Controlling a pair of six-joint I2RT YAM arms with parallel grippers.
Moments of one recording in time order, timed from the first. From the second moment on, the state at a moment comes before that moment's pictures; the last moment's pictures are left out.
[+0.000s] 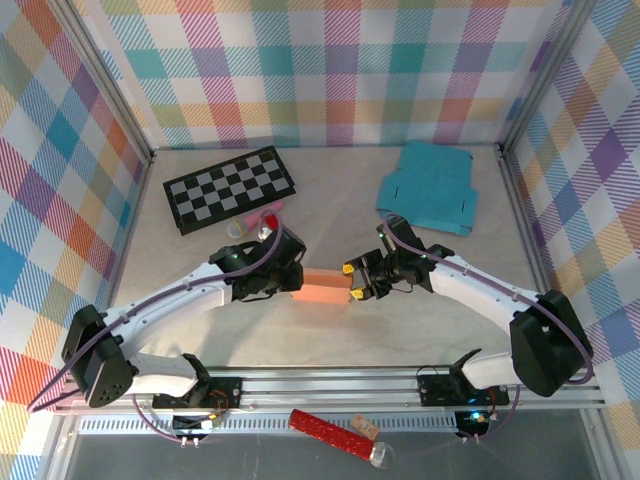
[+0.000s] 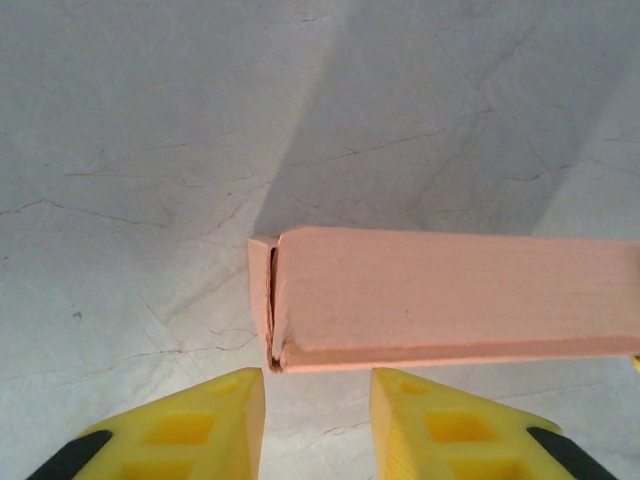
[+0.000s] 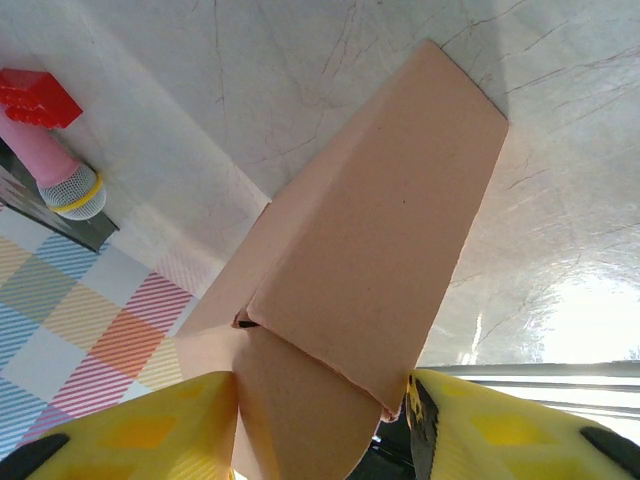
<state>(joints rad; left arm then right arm) -0.84 1.28 1.03 -0.80 -0.17 -0.79 0.62 1.35 0.82 -0.41 -0.50 1.77</state>
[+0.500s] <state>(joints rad) -0.67 1.25 1.03 -0.84 0.02 -0.95 0.62 1.35 0.82 -0.42 -0.50 1.73</state>
